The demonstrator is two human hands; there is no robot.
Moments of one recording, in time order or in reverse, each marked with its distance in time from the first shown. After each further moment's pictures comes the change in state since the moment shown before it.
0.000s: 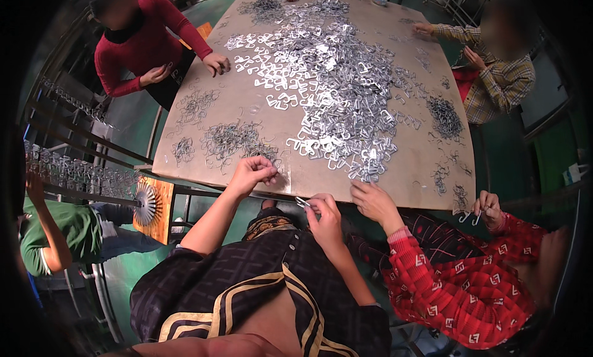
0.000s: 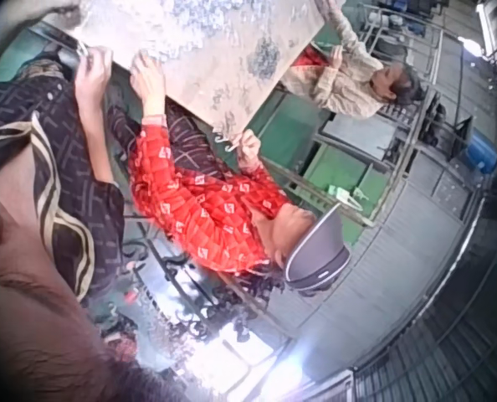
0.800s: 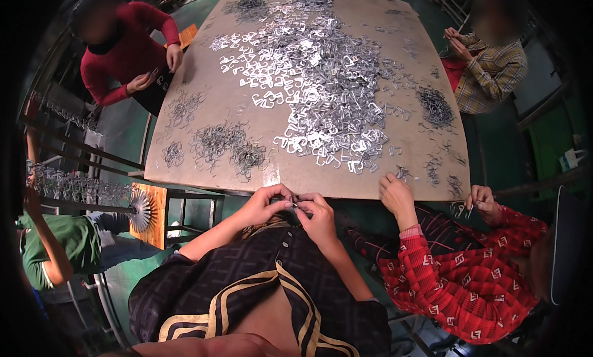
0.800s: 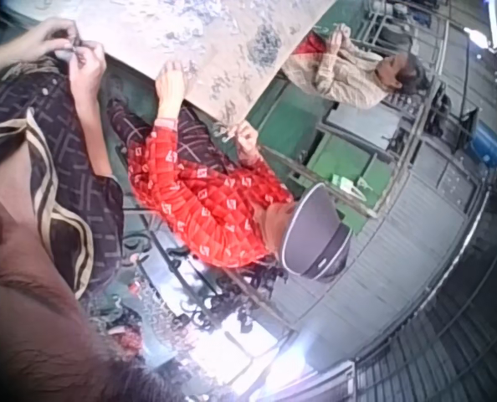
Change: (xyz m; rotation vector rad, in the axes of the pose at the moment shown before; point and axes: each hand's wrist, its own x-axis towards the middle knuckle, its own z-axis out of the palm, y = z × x) left_hand -0.034 -0.014 0.061 0.322 -0.329 0.163; right_hand 0.002 0.011 -0.007 0.035 -0.045 -0.018
